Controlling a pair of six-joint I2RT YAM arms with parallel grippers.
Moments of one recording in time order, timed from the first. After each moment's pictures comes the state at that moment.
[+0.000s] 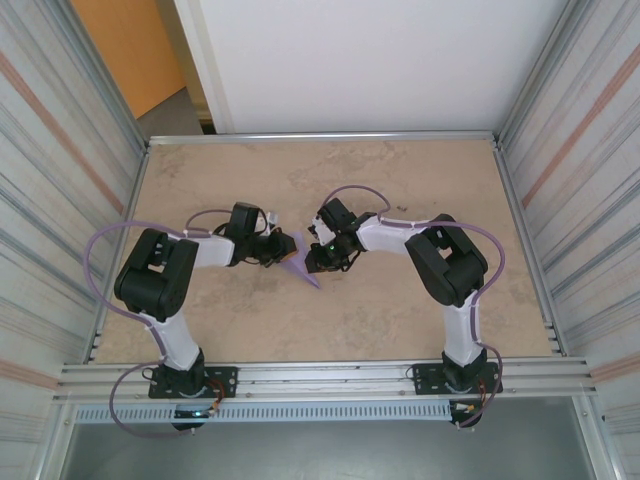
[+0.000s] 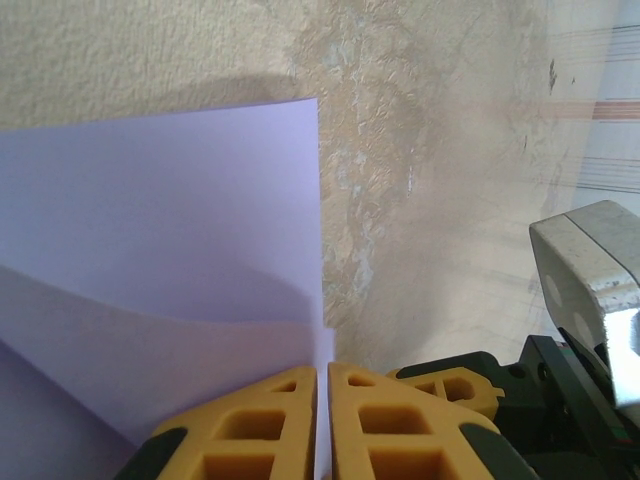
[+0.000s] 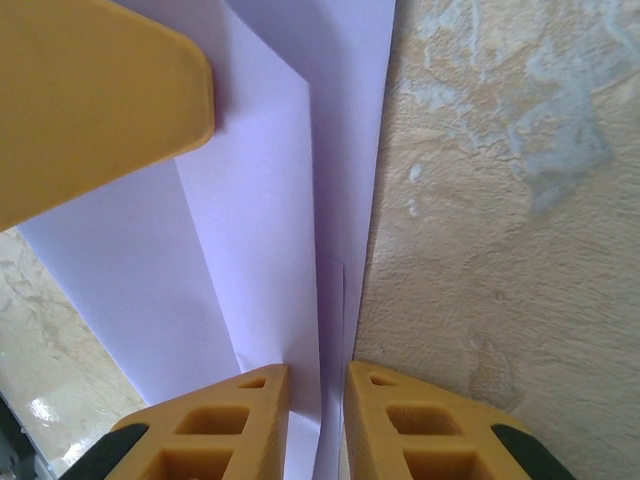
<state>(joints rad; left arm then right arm) -0.35 1.79 0.80 0.12 0.64 -0.80 0.70 2.01 1.25 -0.40 -0.47 0.45</state>
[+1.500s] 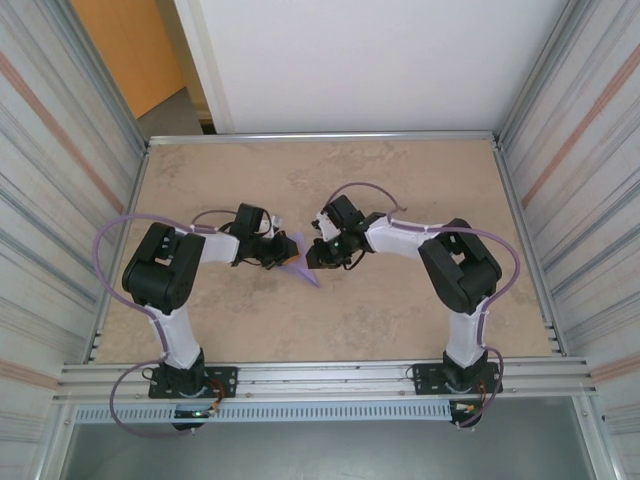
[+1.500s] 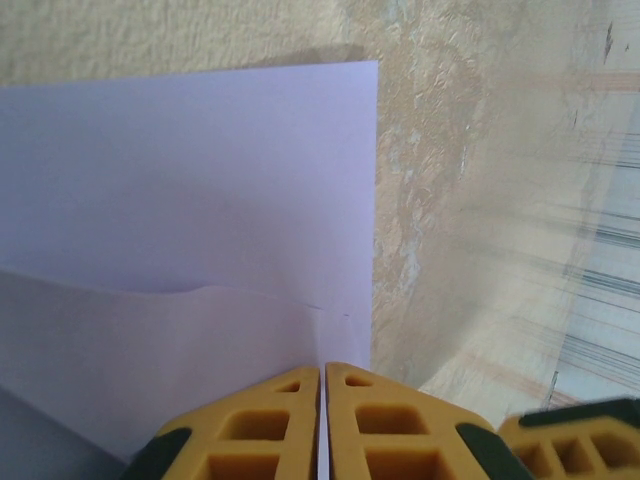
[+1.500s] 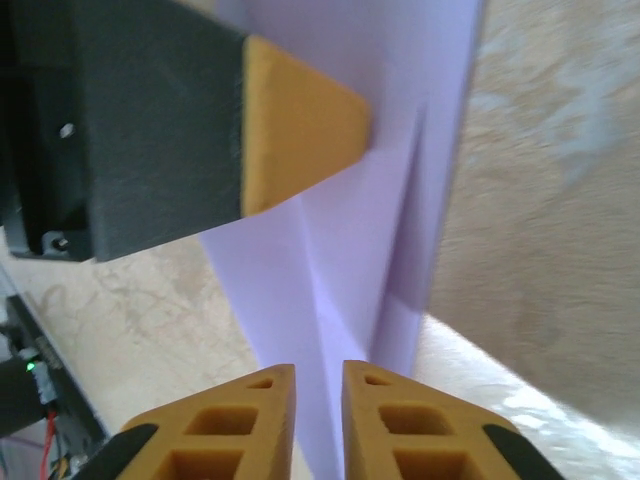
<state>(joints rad) -0.36 1.85 0.85 0.05 0.64 -0.75 0.70 1.91 1.19 -0.35 -0.53 0.51</state>
